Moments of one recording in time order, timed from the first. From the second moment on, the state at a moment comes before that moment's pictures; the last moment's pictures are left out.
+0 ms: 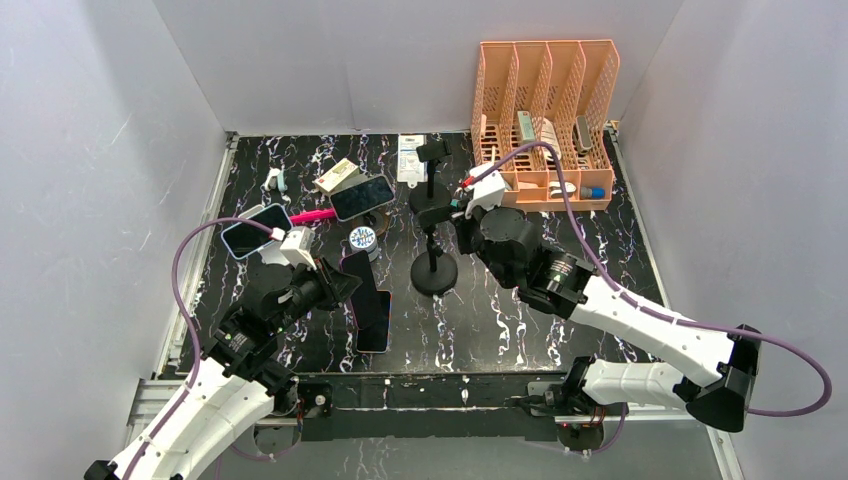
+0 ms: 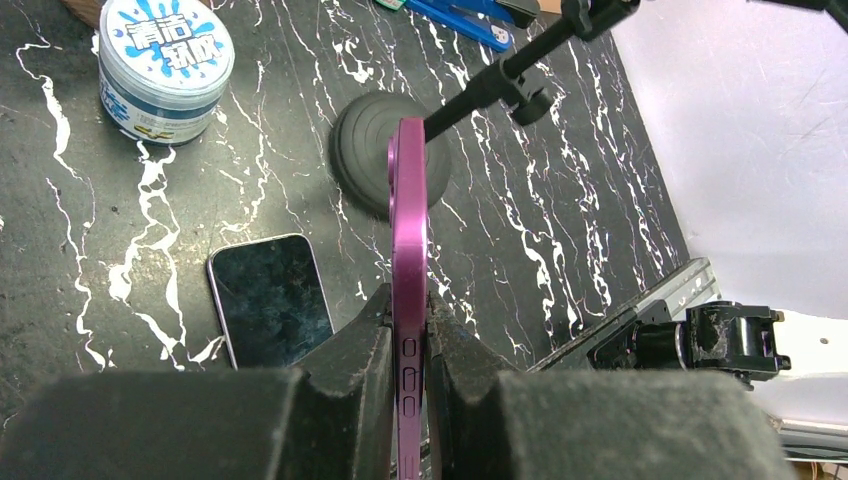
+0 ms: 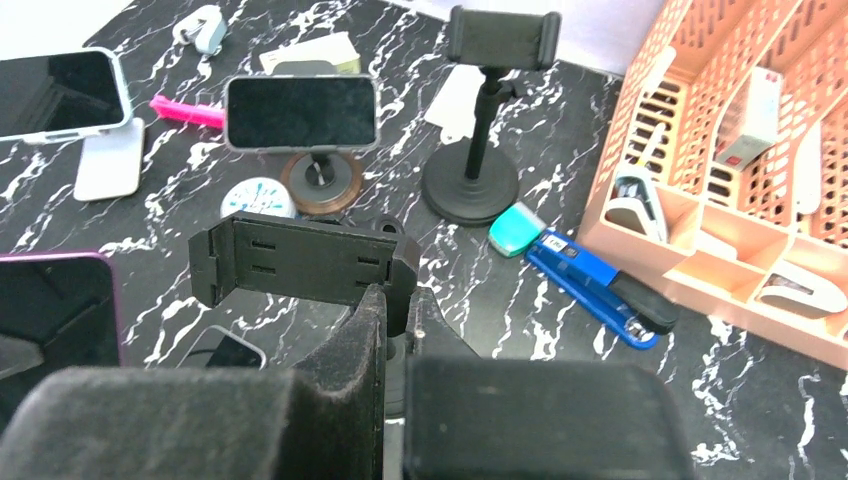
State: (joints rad) left arm -0.57 0.50 0.55 -0.41 0.08 -0.63; right arm 1.05 1.09 1.07 -0.25 0.55 0.16
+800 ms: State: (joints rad) left arm -0.57 0.49 0.49 -0.38 0.10 -0.64; right arm 0.77 1.20 1.02 0.01 0.44 0.16
